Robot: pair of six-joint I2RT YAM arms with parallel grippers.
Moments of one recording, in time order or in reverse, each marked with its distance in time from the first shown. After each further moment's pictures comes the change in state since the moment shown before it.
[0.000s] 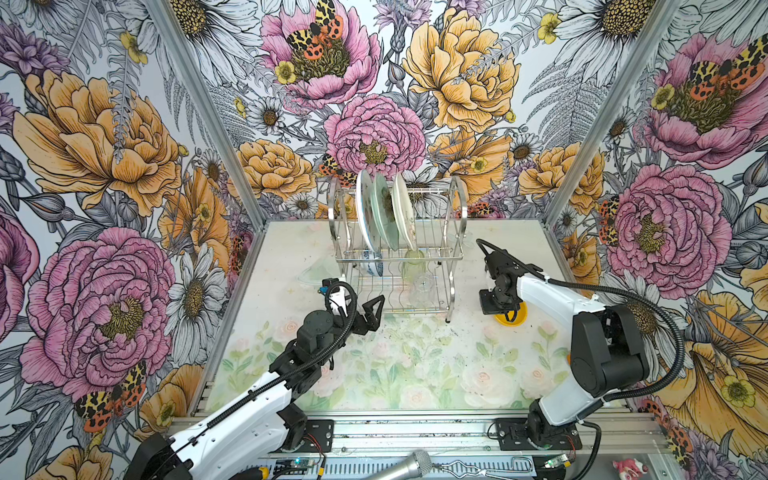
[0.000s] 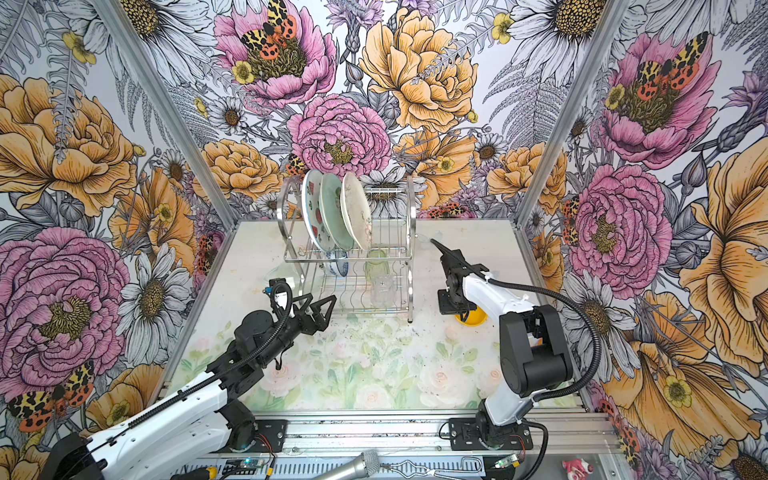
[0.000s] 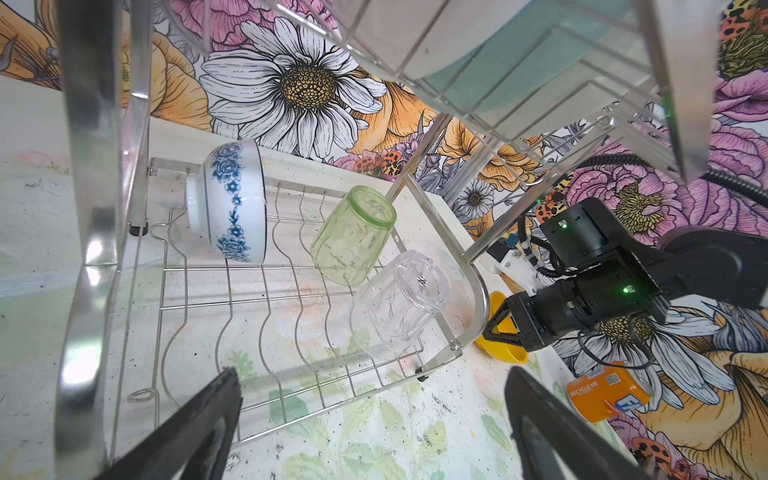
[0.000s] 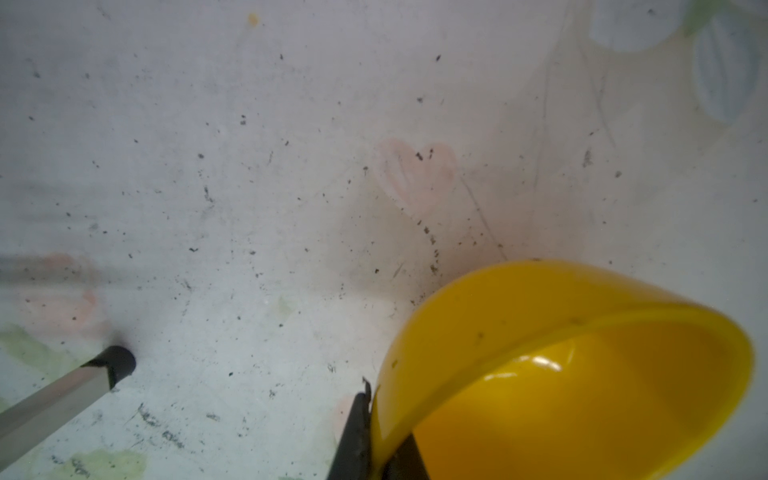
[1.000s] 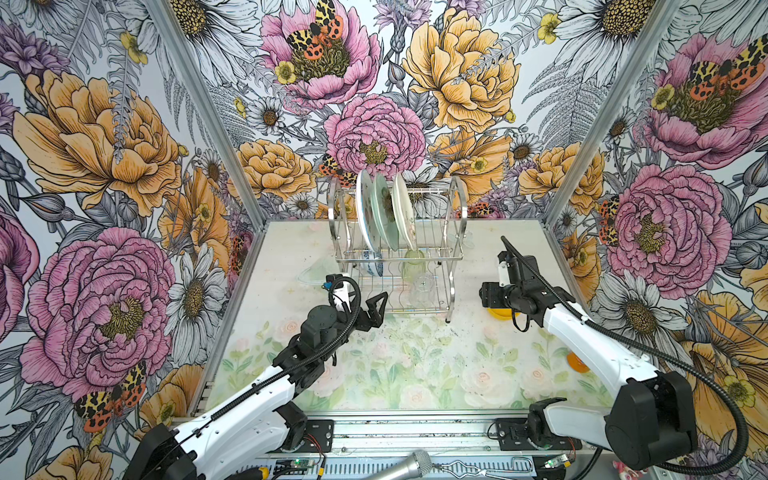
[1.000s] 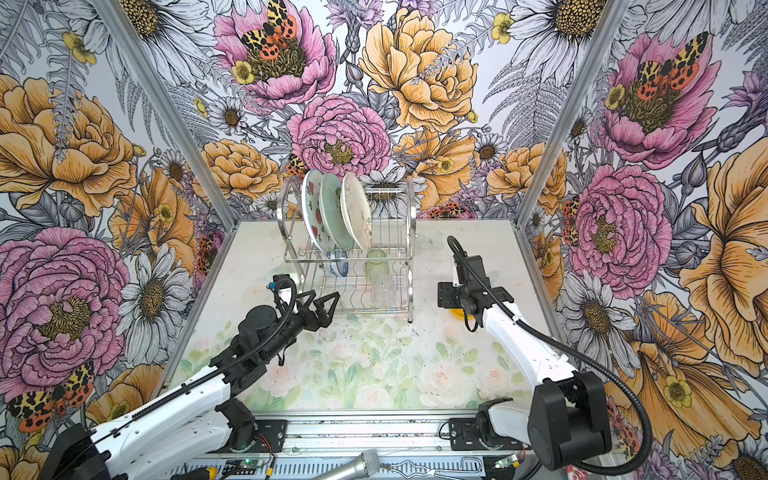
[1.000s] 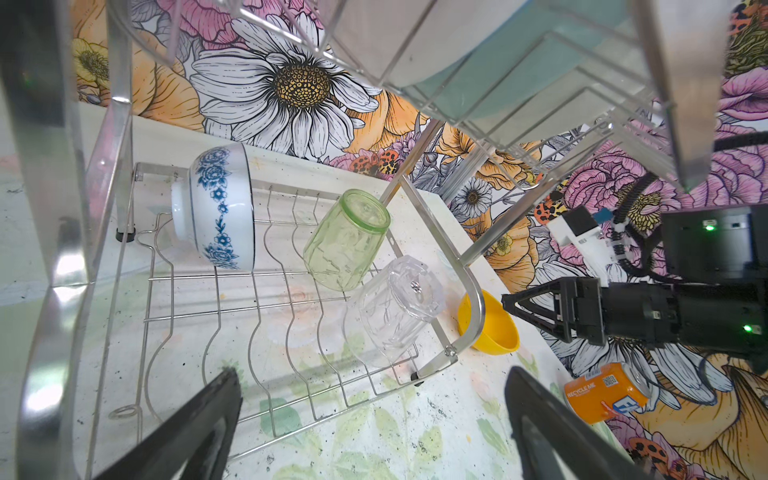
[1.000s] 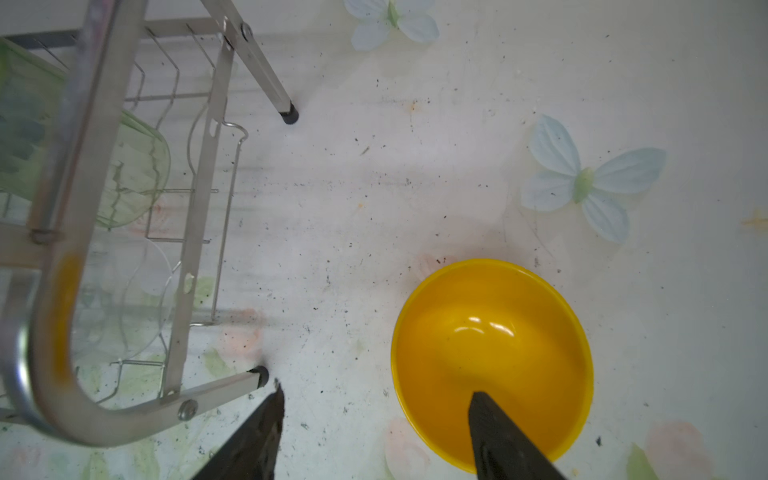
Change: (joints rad) left arm -0.008 0.051 0.045 0.000 0.004 0.000; right arm 0.002 -0.417 -0.222 0.292 -0.094 0.039
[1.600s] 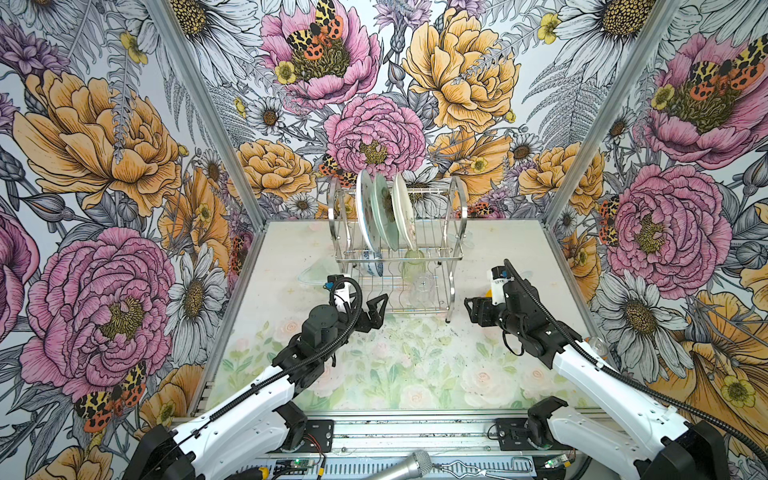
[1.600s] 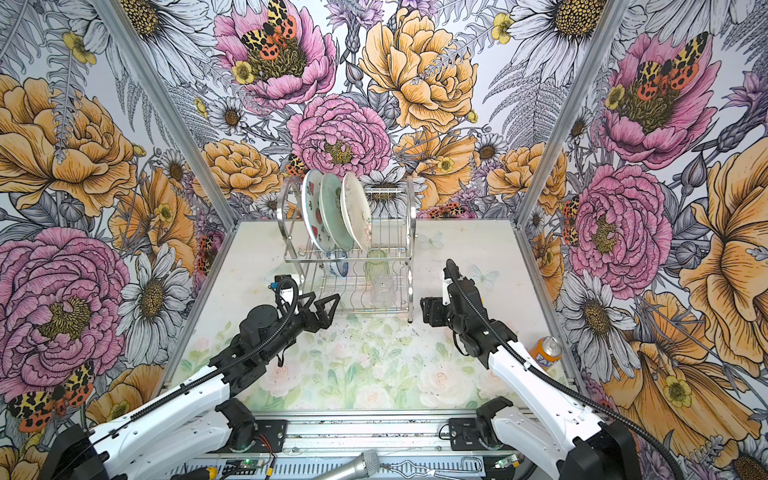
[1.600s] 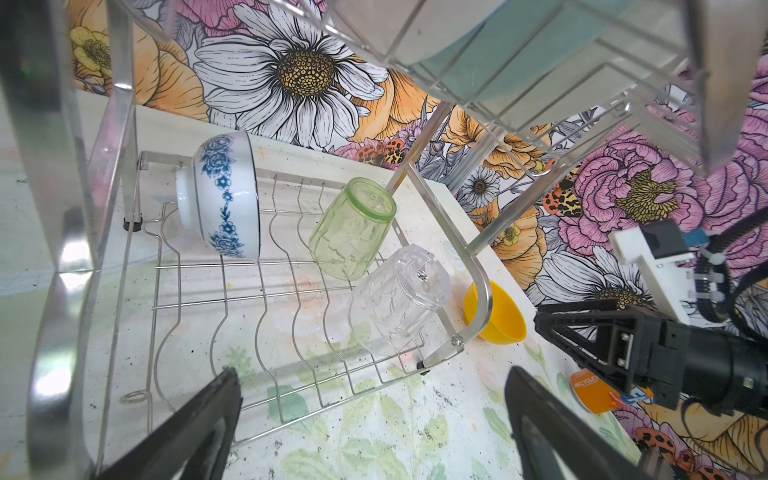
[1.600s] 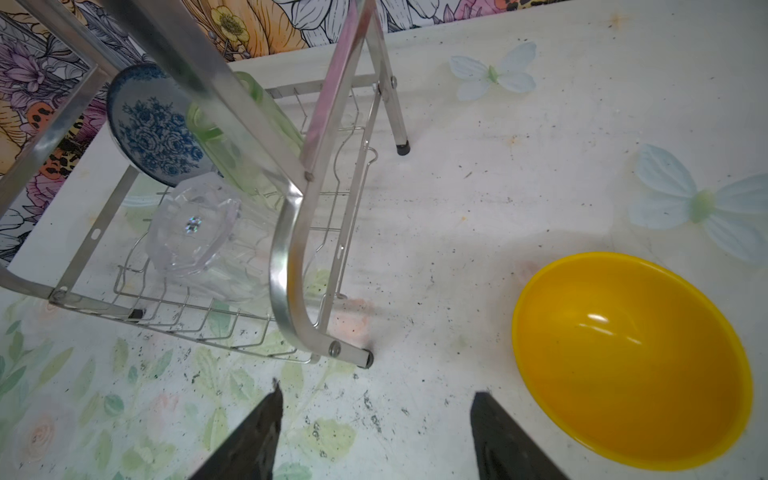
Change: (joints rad) left arm -0.005 -0.001 0.011 -0.054 -0.008 0.008; right arm 0.216 -0.246 -0.206 0.174 0.018 0.142
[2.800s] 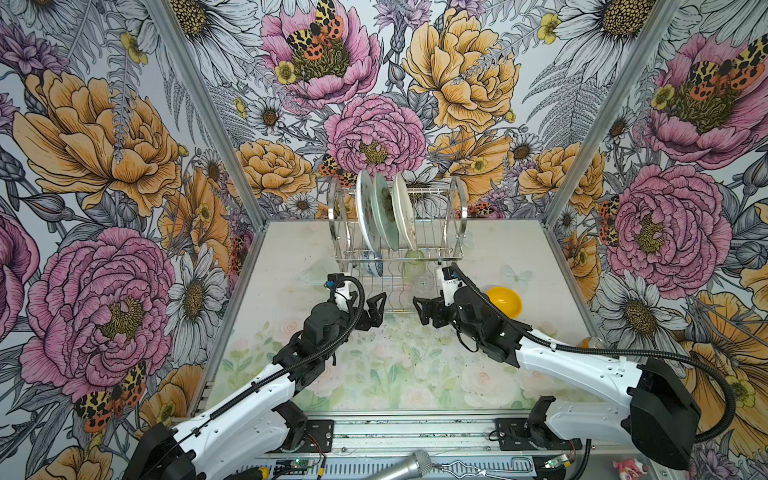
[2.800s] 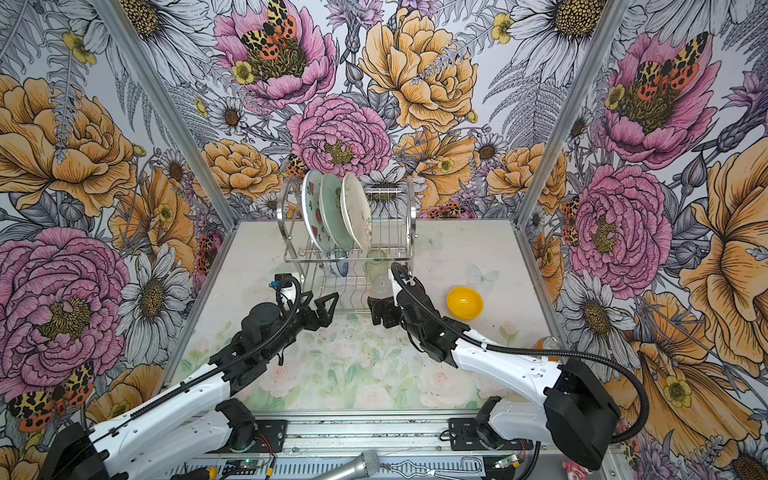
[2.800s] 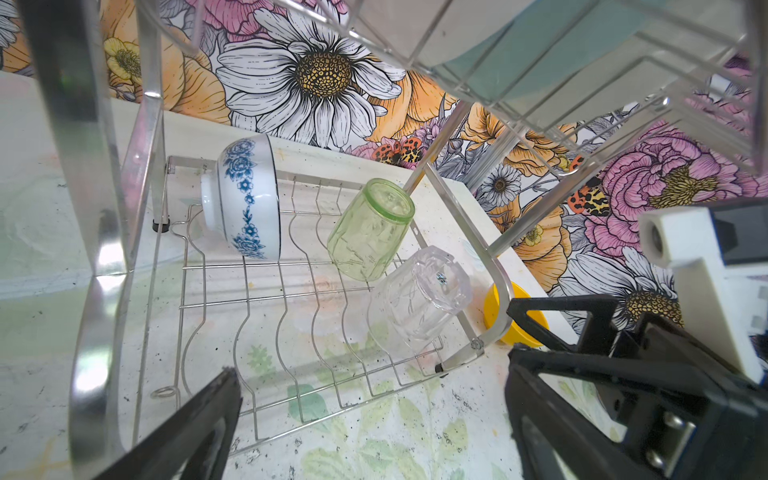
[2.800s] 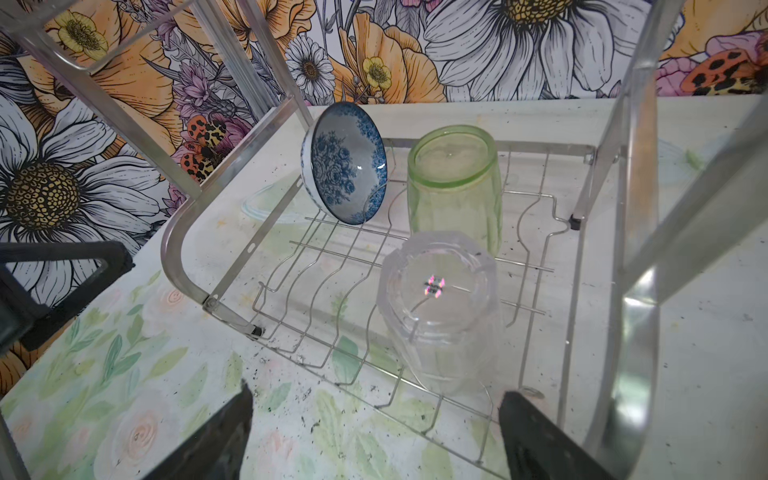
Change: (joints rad) left arm 0.000 0.009 0.024 -0.048 -0.041 0.023; right arm 0.377 0.286 0.083 0.380 0.171 0.063
